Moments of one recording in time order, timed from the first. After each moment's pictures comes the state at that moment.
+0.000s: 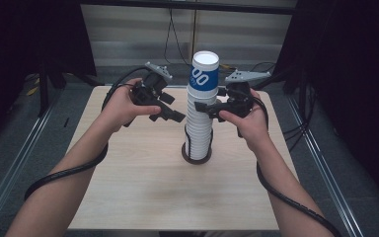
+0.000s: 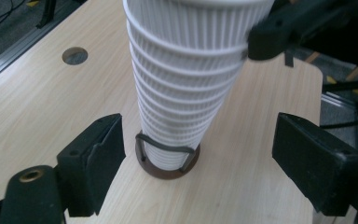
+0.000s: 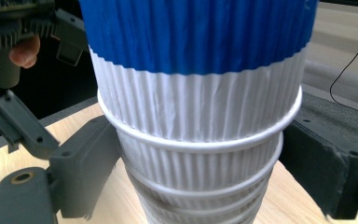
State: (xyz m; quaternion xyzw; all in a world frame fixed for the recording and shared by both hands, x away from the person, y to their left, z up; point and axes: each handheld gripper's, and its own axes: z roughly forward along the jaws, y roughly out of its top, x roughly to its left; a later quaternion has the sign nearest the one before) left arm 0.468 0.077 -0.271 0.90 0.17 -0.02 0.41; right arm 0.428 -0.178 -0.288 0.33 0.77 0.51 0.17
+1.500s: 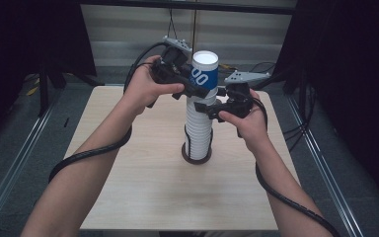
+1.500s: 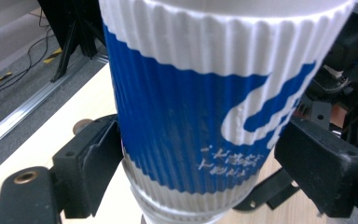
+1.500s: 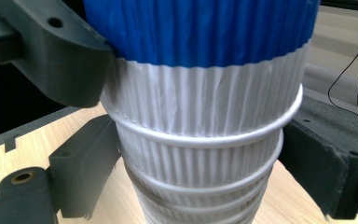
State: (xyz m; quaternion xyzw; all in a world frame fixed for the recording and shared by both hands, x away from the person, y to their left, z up) left arm 0.482 0.032 -0.230 0.86 0.16 0.02 0.48; right arm 0.428 -0.177 -0.289 0.33 0.77 0.51 0.17
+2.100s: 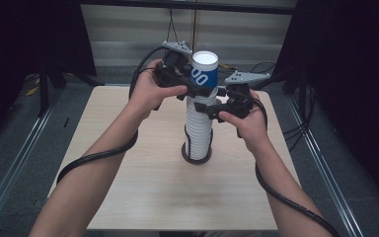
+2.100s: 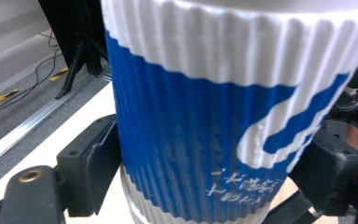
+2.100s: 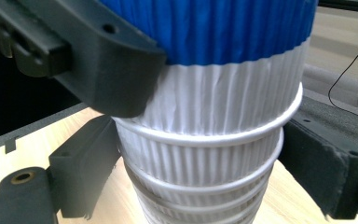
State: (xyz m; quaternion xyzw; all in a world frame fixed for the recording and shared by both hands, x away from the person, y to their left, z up) left arm 0.483 0.029 -0.241 0.83 0.17 0.03 0.52; right arm 0.427 -0.178 -0.290 0.33 0.77 0.52 0.17
